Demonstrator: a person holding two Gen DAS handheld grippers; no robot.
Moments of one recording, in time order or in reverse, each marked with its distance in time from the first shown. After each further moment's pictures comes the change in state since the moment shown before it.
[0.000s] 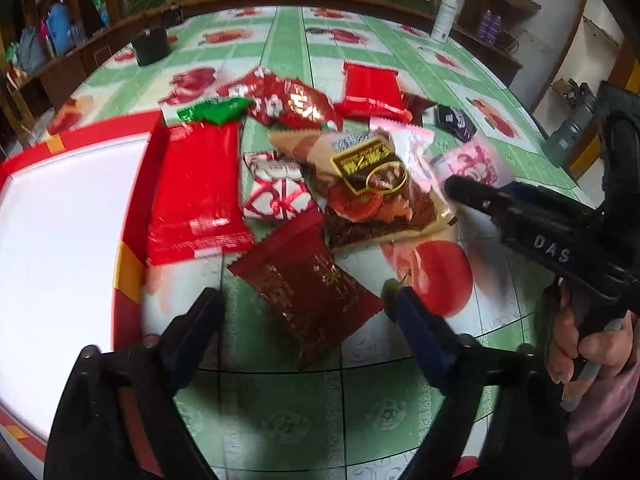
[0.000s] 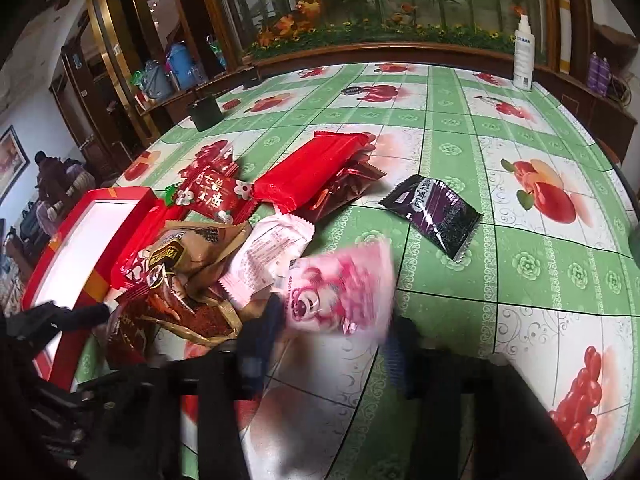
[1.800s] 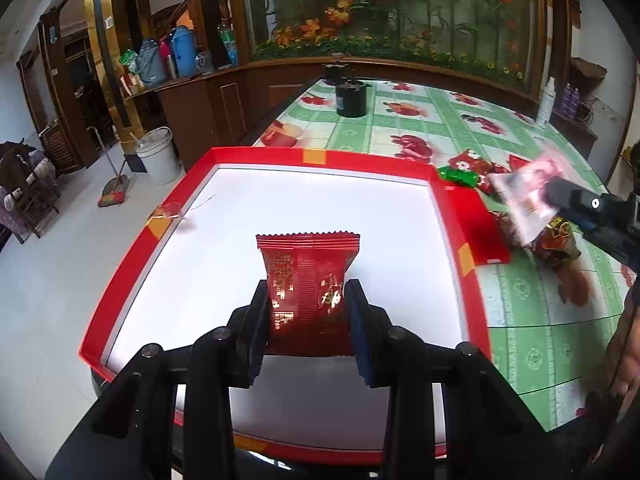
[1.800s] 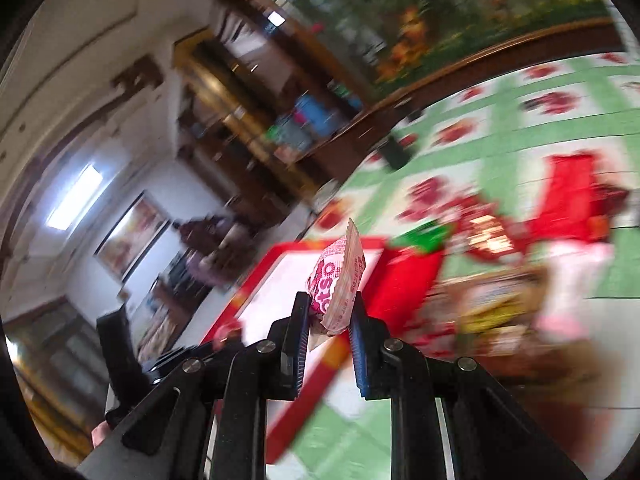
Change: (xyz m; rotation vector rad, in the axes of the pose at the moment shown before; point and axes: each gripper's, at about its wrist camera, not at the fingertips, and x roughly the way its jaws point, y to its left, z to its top) left arm -0.080 0.159 -0.050 -0.158 -0.247 0.307; right arm -0.005 0.118 0.026 0.090 -0.120 0.654
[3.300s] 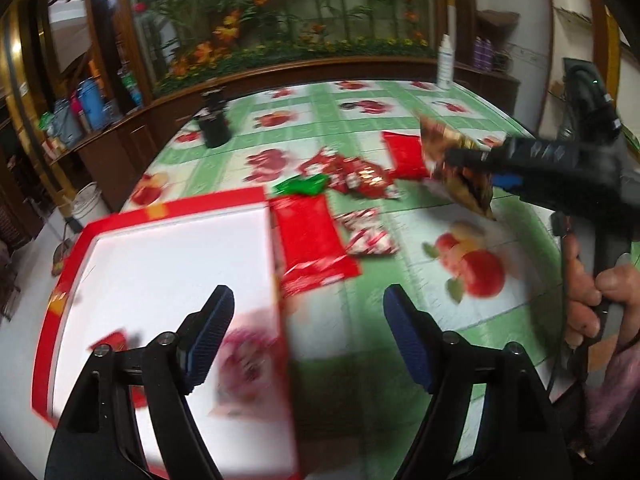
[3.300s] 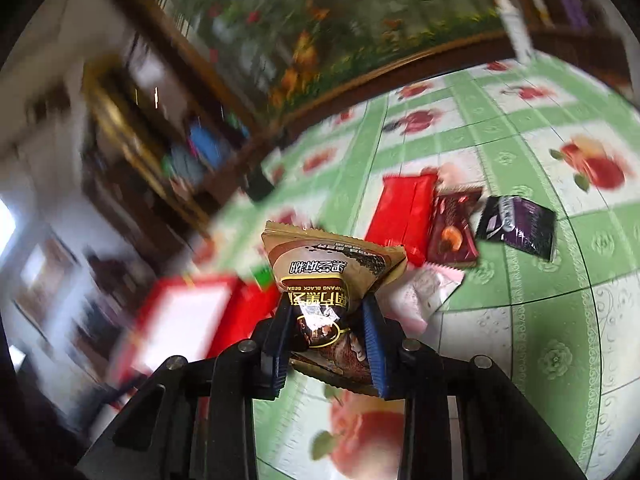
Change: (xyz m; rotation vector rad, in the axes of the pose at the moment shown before) left arm -0.017 -0.130 0.018 0.265 -0.026 -0.208; right arm -0.075 -0.077 0.001 0.188 -0.164 -0.369
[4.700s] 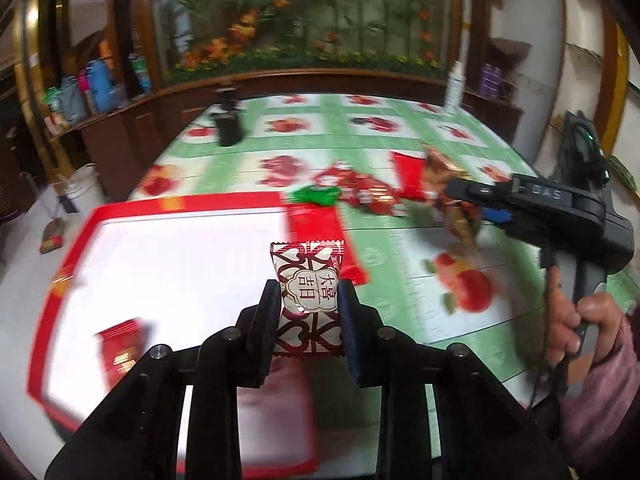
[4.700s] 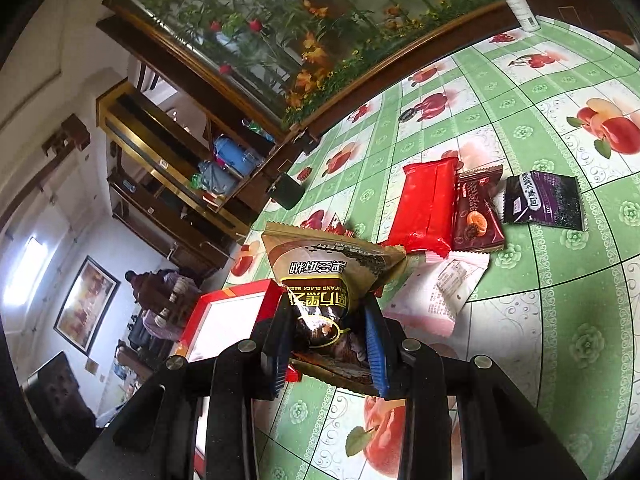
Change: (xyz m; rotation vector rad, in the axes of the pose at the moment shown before) left arm -0.028 0.041 -0.007 -0.123 -0.027 -0.012; right arm 0.008 0.000 0.001 0.039 0.050 0.109
